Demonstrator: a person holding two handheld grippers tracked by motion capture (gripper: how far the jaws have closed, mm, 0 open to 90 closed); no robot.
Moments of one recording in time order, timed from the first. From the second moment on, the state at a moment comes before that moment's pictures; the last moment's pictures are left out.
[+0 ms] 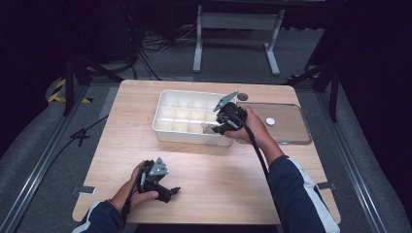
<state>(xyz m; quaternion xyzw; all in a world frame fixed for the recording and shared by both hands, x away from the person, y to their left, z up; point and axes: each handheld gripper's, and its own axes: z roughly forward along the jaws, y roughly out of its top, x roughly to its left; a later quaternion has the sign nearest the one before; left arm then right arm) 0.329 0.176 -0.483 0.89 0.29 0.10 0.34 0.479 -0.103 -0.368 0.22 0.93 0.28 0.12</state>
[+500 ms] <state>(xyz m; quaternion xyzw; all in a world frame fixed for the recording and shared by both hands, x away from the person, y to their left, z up) 0.329 0.176 -0.483 0.89 0.29 0.10 0.34 0.452 -0.124 -0.357 0.22 0.92 0.30 0.16</state>
